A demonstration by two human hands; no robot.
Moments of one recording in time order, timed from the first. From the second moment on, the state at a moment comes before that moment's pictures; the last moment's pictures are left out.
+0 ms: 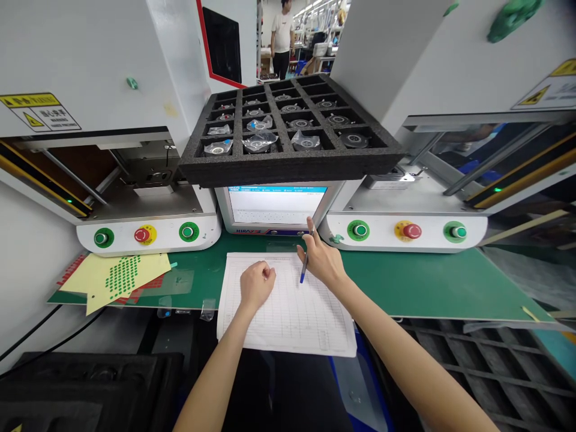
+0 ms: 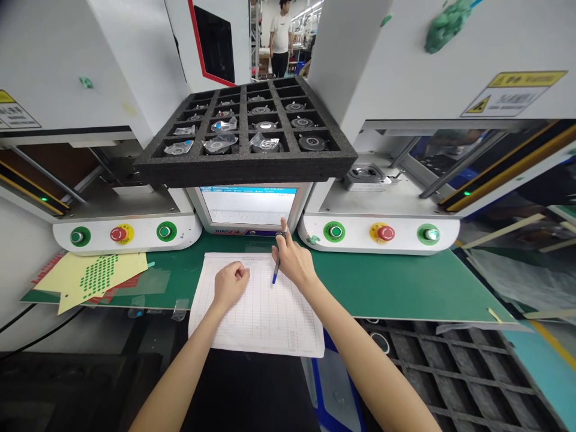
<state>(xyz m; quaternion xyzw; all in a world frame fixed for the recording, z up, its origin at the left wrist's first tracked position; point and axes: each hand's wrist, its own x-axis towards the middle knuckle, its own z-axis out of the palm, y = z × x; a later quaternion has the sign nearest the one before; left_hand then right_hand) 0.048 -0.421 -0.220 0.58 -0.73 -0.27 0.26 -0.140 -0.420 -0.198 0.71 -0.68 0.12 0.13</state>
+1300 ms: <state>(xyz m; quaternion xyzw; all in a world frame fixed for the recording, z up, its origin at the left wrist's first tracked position) 0.049 -0.421 -0.221 0.58 -0.72 -0.27 0.26 -0.134 -0.420 -0.188 0.70 -0.70 0.08 0.11</state>
